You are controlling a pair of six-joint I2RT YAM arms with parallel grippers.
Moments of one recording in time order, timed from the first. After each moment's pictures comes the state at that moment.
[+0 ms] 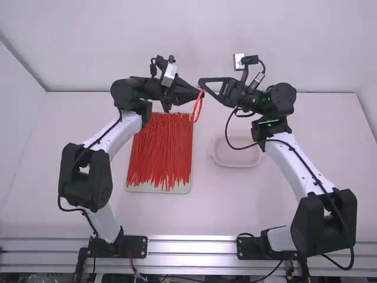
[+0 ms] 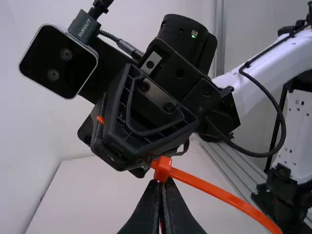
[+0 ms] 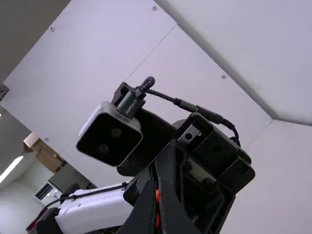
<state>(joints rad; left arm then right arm) -0.22 1.83 1.41 1.31 1.46 -0.76 0.23 1.52 1.15 0.84 -1.08 1.22</state>
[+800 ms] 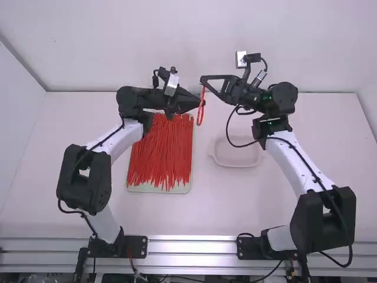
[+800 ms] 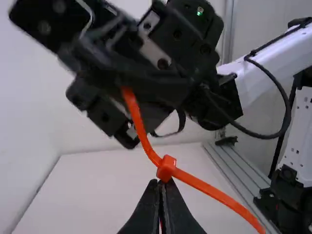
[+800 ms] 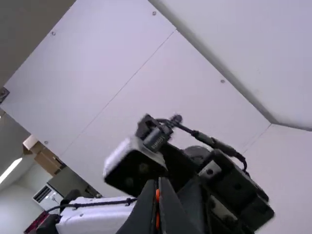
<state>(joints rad) -0.23 1.81 1.26 1.26 1.41 -0.64 0.21 1.53 1.16 0.87 -1.07 1.25</state>
